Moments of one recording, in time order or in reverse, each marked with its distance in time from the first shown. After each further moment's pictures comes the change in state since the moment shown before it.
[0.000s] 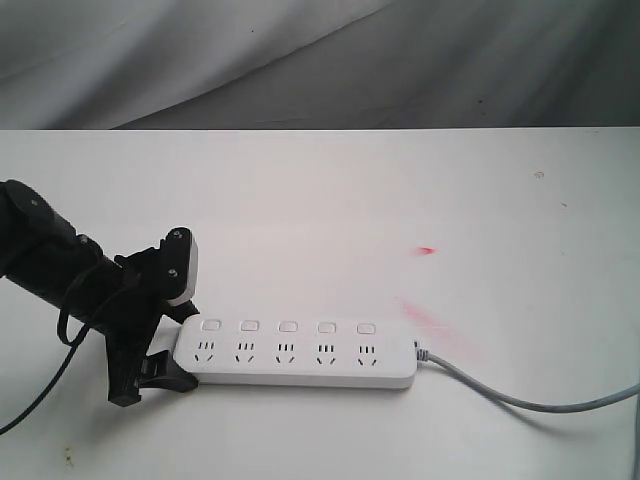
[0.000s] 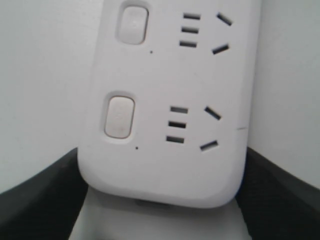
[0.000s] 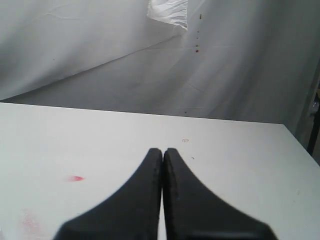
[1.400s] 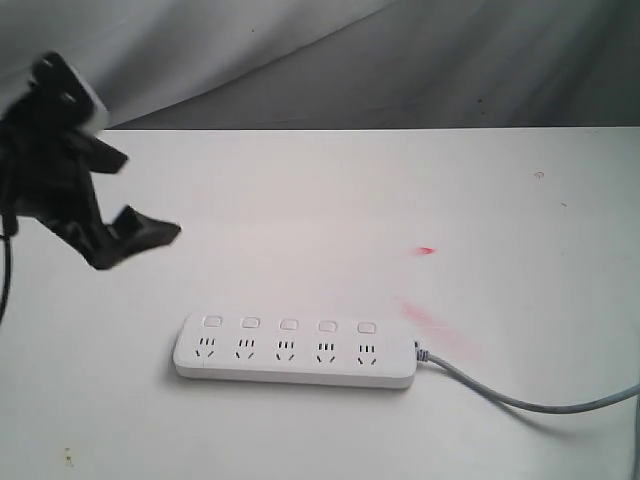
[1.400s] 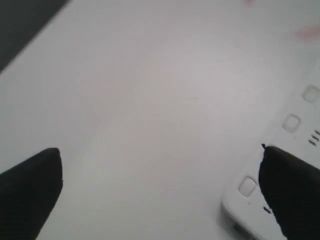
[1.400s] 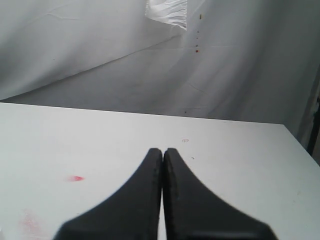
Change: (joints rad) left arm 0.082 -0.437 -0.002 -0.111 -0.099 -0.383; right arm 0.000 0.000 0.000 0.000 0.000 0.000
